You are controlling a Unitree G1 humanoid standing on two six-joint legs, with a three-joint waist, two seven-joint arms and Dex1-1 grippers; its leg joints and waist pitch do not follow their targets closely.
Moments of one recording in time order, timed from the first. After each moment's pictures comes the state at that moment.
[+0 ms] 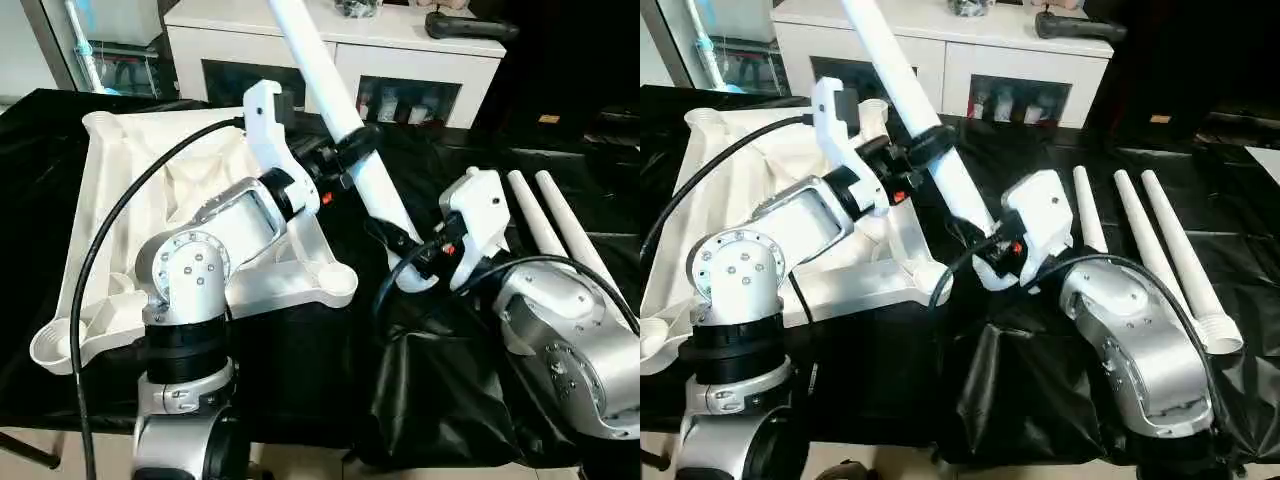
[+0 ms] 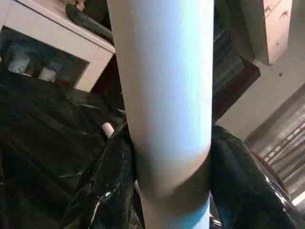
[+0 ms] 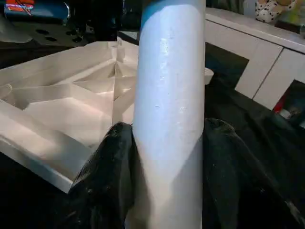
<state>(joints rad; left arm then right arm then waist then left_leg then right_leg) -0.71 -0.07 0.20 -0.14 -0.72 1.00 -0.13 -0.29 -0.39 0.08 -0.43 0.31 0.63 0.49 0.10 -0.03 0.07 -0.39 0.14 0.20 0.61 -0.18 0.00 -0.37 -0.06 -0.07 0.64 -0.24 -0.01</state>
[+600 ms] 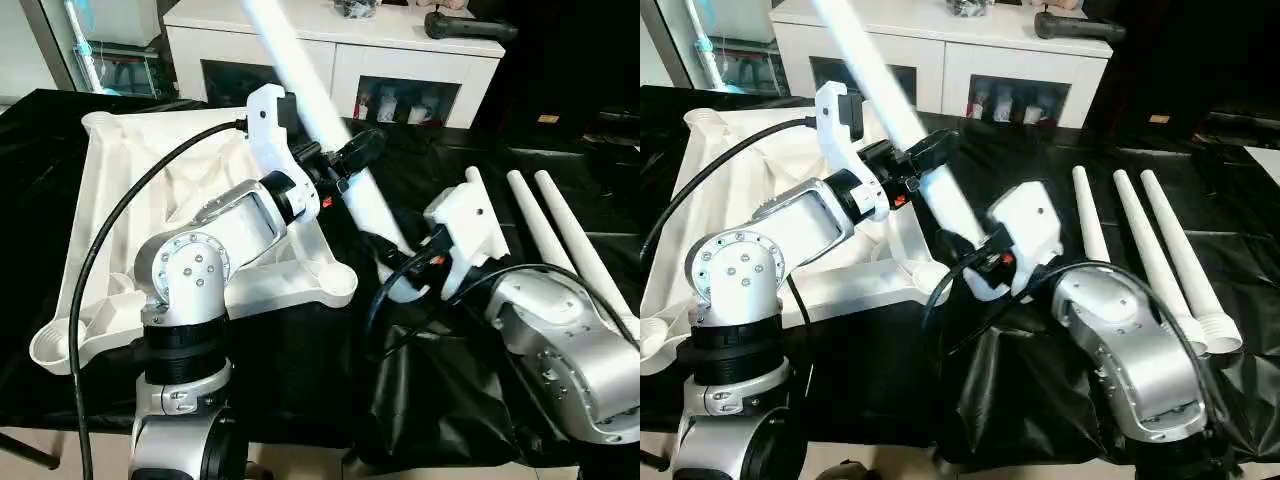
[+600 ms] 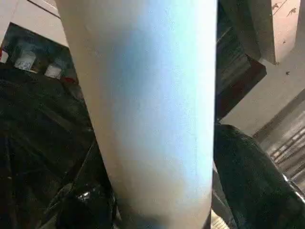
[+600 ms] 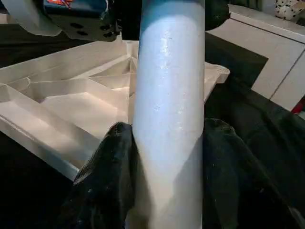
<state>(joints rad) -0.71 -0.07 0.20 -0.14 -0.71 1.00 -0.11 -0.29 -0.39 0.12 -0.43 0.30 0.62 0.50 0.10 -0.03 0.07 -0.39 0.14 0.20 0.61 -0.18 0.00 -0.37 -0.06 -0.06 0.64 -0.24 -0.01</state>
